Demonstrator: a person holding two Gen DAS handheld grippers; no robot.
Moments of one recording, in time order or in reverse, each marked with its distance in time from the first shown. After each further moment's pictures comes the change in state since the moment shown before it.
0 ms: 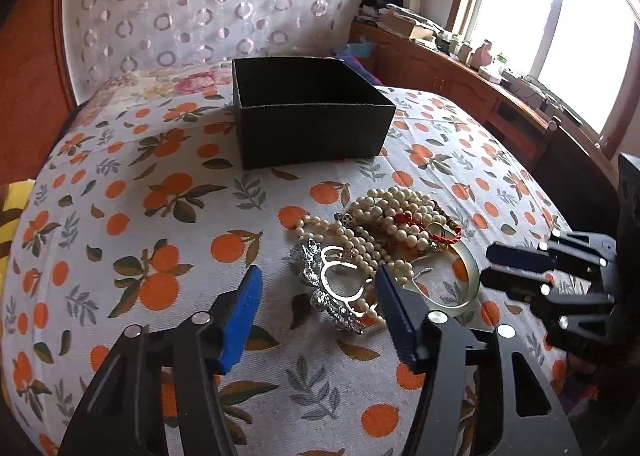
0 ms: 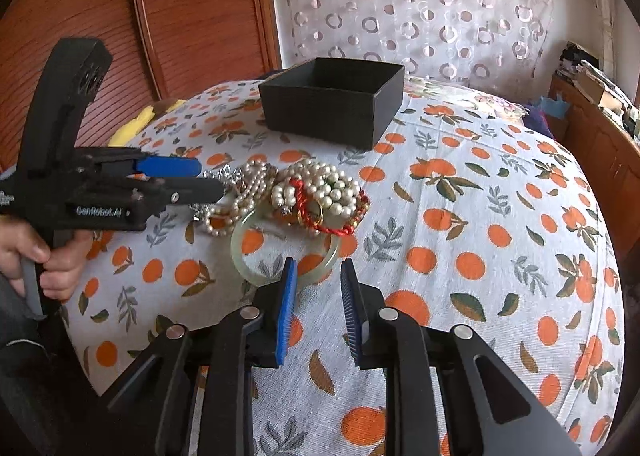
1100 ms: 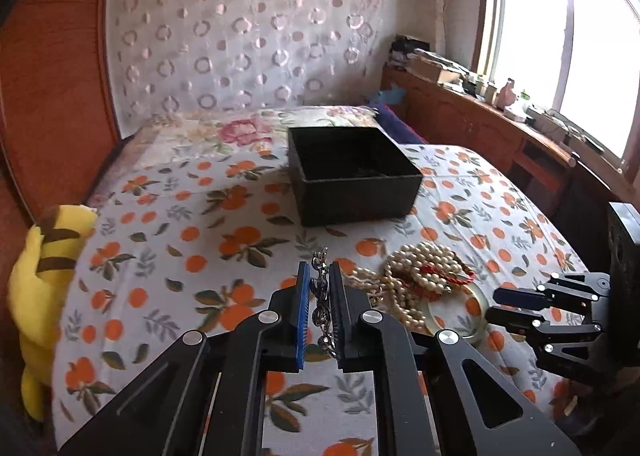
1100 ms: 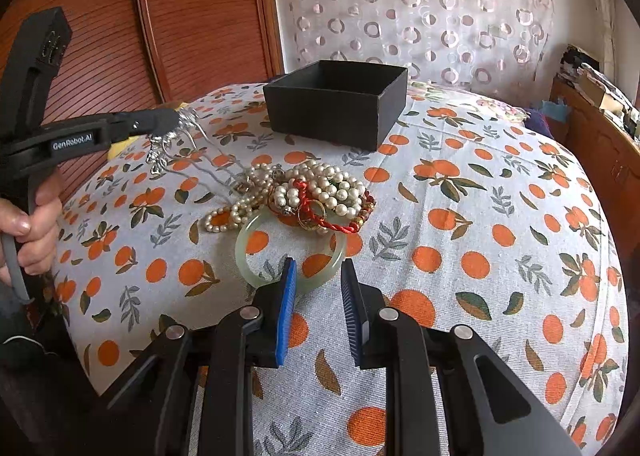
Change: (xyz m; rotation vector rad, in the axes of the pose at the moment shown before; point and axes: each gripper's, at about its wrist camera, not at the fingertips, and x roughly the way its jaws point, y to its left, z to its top) left arm -0.057 0.012 0.006 -0.017 -0.186 0.148; right arm -0.001 0.001 -0.003 0.000 -0.019 0.007
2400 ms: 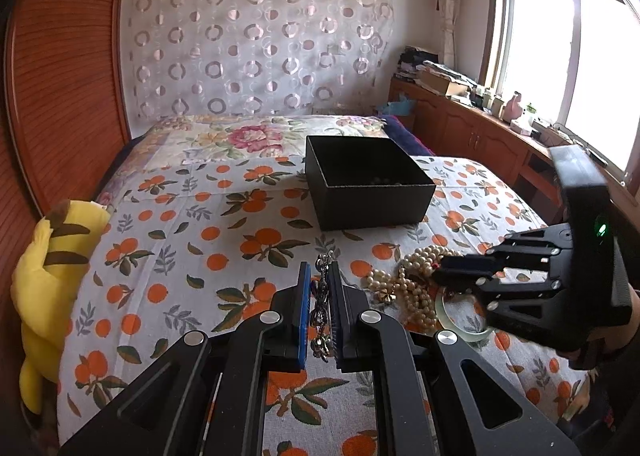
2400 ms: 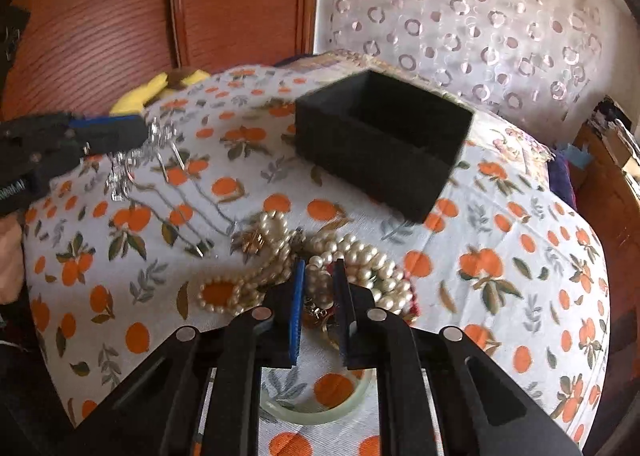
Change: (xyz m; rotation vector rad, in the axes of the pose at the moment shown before) left arm -0.012 0.012 -0.006 -0.025 -0.031 0.013; right arm 0.047 0.027 0.068 -0.190 0.072 -0.006
